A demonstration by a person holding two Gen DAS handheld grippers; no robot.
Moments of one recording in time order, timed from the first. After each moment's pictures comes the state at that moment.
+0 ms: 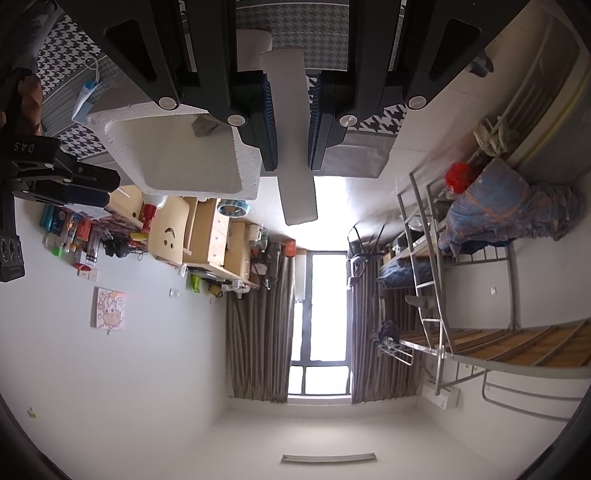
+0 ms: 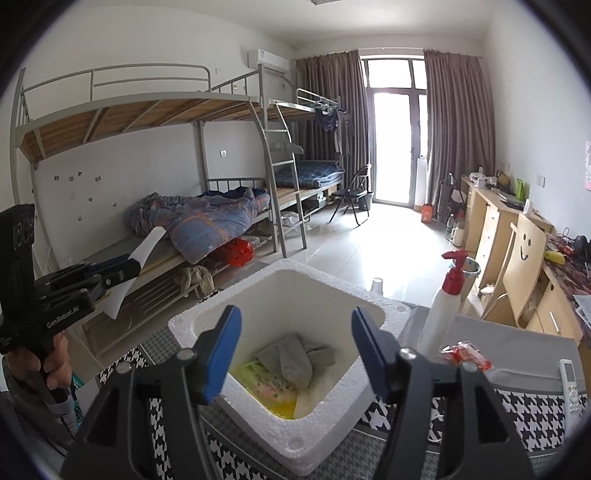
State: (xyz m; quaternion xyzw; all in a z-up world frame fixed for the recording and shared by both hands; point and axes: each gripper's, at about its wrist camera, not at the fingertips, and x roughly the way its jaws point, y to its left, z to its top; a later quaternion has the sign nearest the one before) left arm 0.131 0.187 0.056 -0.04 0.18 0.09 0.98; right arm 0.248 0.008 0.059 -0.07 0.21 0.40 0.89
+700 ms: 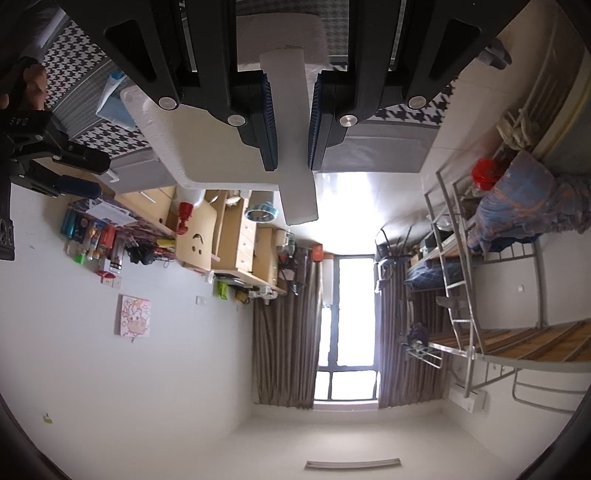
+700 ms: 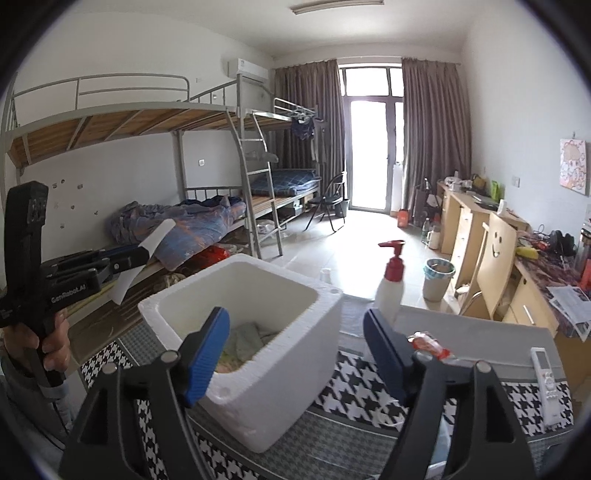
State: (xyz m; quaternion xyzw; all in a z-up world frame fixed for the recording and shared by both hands) left arm 0.160 0.160 0.060 -0.03 0.19 0.03 0.98; right arm 0.249 -0.045 0.055 -0.06 0.20 0.36 0.91
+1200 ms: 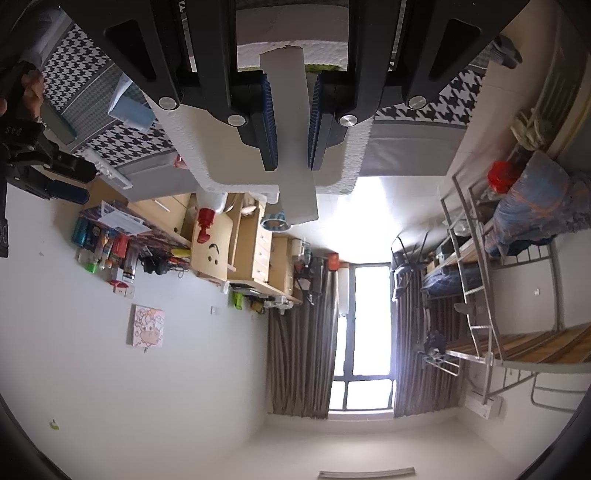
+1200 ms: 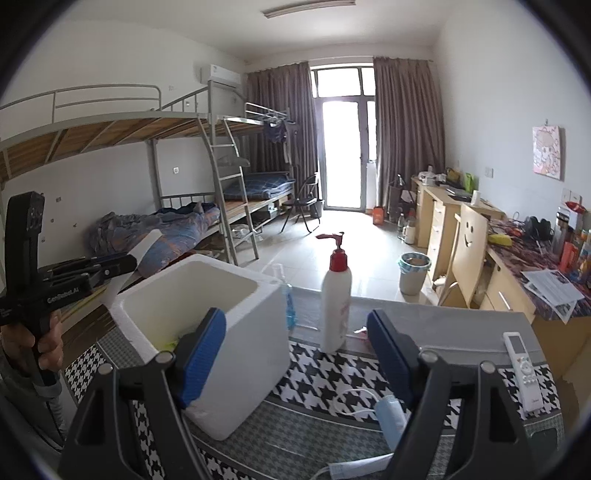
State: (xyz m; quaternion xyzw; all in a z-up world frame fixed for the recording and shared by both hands) left arm 0.185 0.136 0.058 -0.03 0.21 0.01 0.98; right arm 0.268 -0.090 0.050 -0.04 0.21 0.31 0.93
